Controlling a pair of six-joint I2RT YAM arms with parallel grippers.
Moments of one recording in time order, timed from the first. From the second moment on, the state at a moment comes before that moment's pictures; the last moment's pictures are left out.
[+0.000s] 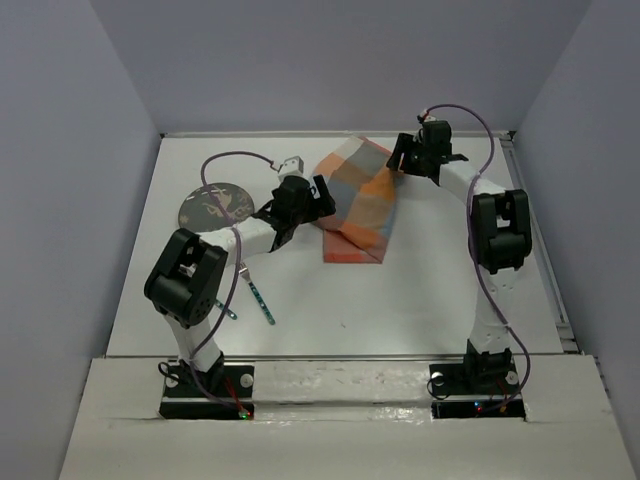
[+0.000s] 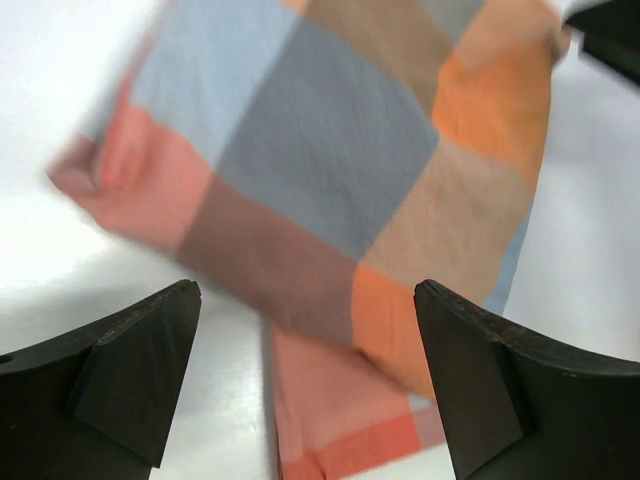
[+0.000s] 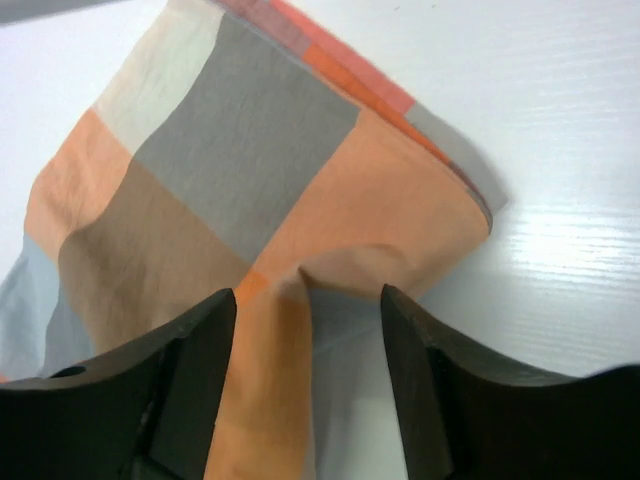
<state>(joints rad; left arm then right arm) -0.58 1.76 1.01 0.22 -0.15 -0.67 0.14 2.21 1.73 -0.13 -0.17 0.33</state>
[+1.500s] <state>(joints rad) -0.41 1.97 1.08 0.26 -0.21 -0.82 0.41 1.43 0.68 0.13 -0.20 0.54</state>
